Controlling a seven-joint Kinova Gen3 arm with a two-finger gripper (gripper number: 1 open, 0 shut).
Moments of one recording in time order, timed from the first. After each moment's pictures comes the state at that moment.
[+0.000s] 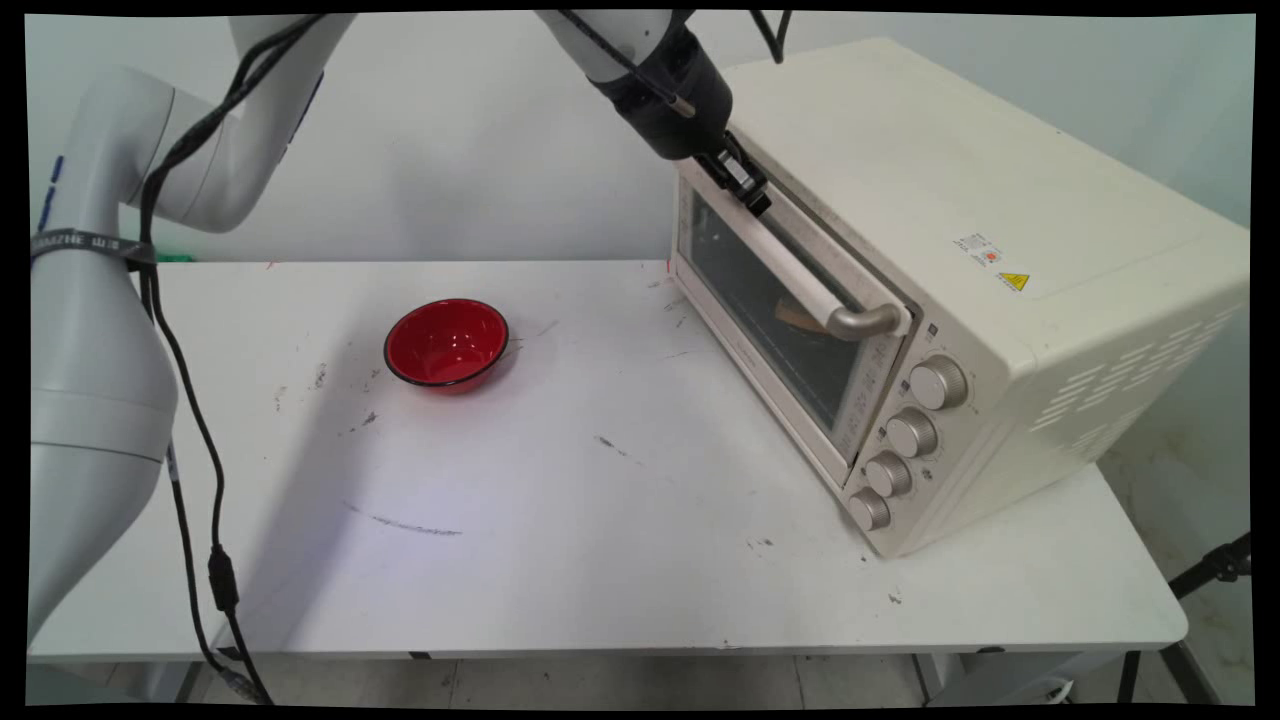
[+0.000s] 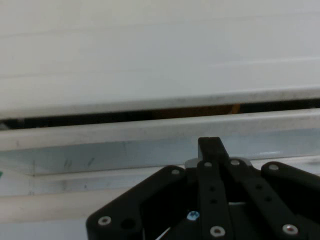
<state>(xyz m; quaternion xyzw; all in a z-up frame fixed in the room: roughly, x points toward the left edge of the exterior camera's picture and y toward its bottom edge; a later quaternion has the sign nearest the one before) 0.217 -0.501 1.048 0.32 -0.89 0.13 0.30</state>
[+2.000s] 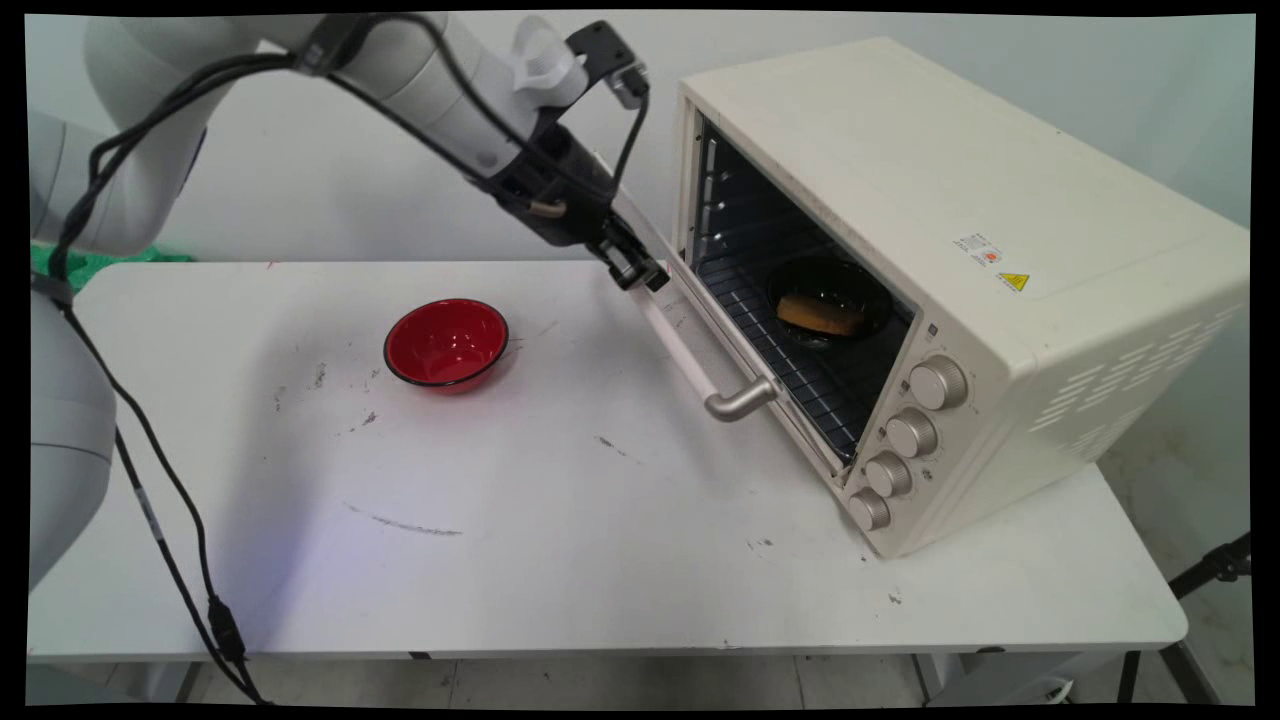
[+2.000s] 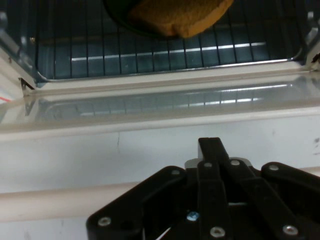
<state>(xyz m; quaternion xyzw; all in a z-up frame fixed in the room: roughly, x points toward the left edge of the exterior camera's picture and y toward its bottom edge) 0.287 -0.429 1.000 0.31 -0.90 0.13 0.28</state>
